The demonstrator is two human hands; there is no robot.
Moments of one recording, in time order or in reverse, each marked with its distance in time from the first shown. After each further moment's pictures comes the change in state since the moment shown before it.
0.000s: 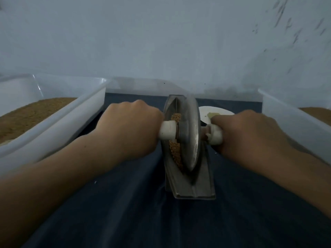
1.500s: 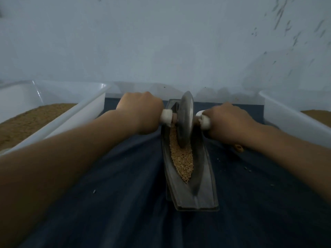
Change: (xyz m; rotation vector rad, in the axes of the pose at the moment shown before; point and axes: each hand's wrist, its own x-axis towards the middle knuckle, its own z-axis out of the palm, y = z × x) left_hand 0.072 -0.015 0.028 0.030 -0.132 0.034; right_hand 0.075 0.023 0.049 0.142 -0.319 0.013
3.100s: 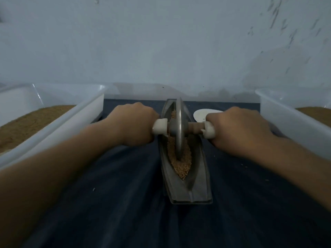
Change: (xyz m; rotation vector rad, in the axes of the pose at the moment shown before) left_hand -0.022 -0.010 0.019 -0.218 -0.055 0.095; right_hand -0.037 0.013 0.018 -0.282 0.510 -0.121
